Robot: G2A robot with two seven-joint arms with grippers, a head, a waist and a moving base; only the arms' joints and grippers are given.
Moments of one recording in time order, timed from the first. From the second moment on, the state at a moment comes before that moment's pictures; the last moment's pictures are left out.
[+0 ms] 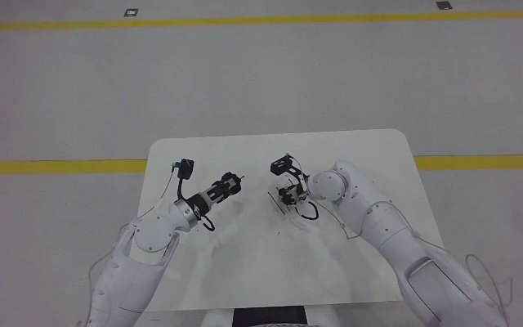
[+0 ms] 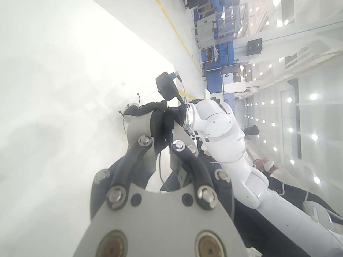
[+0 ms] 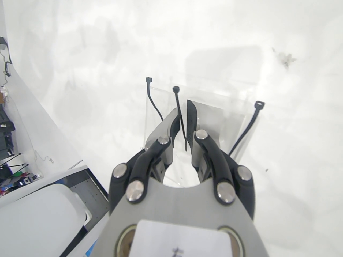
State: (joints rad) left arm 1.55 -1.18 -1.33 -1.73 0.07 -0.04 -0.56; right arm -0.85 -1.31 0.74 -0.96 -0.63 -0.33 0.96
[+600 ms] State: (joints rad) left arm 1.55 -1.18 -1.33 -1.73 0.07 -0.04 -0.56; right arm -0.91 -1.27 0.84 -1.04 -0.57 -0.34 0.95
